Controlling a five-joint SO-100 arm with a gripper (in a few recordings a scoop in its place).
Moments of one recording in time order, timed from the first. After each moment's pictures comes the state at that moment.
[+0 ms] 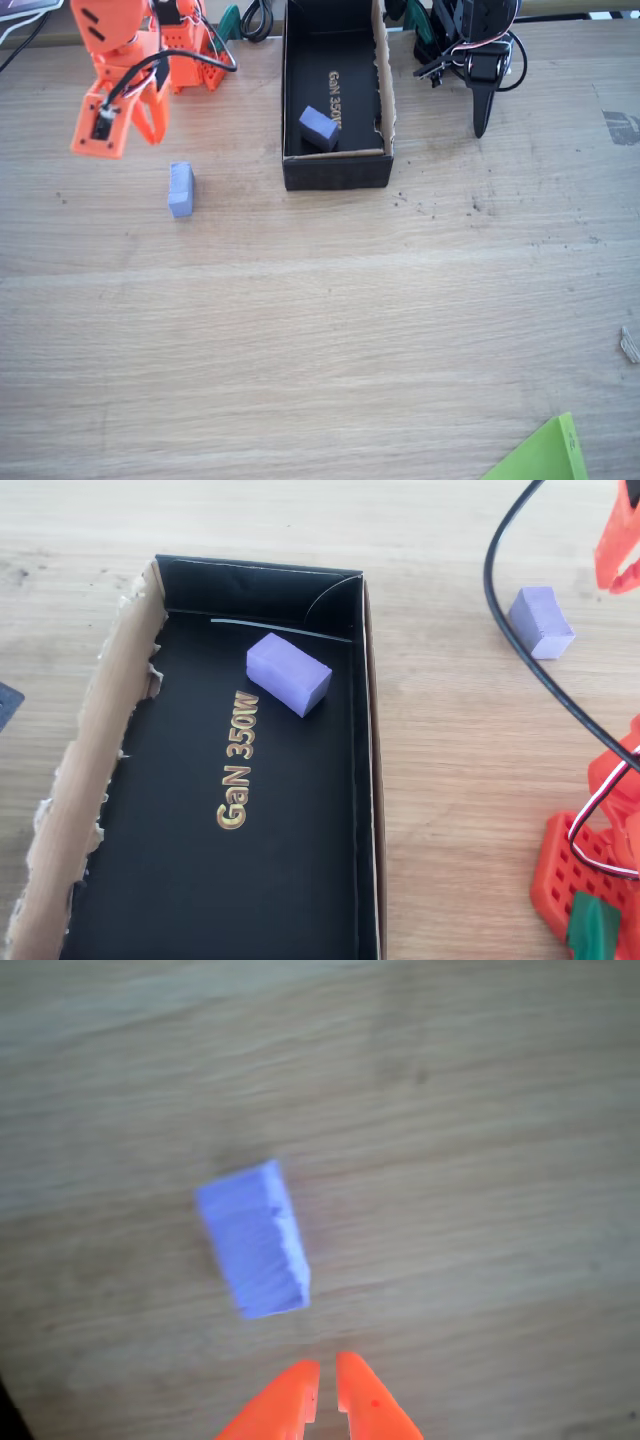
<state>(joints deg) 90.7 112.1 110.1 87.8 81.0</state>
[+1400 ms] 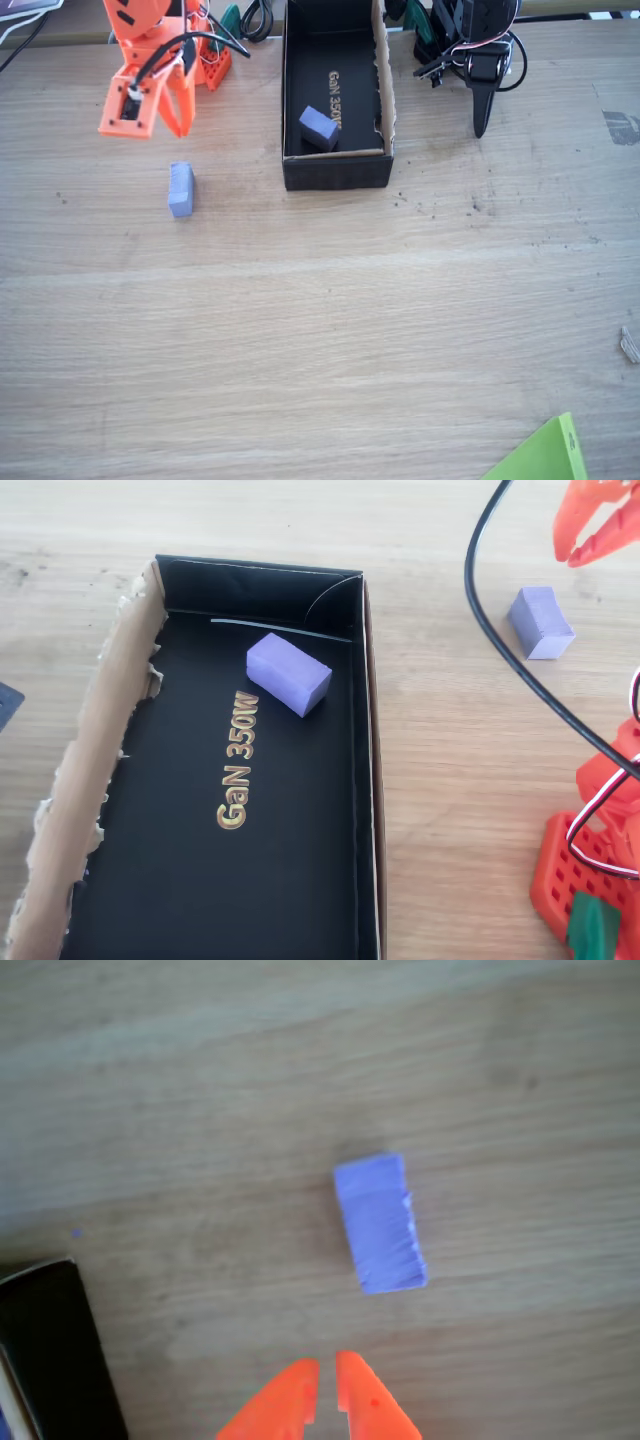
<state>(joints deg) 74.9 117.3 110.3 88.7 69.4</state>
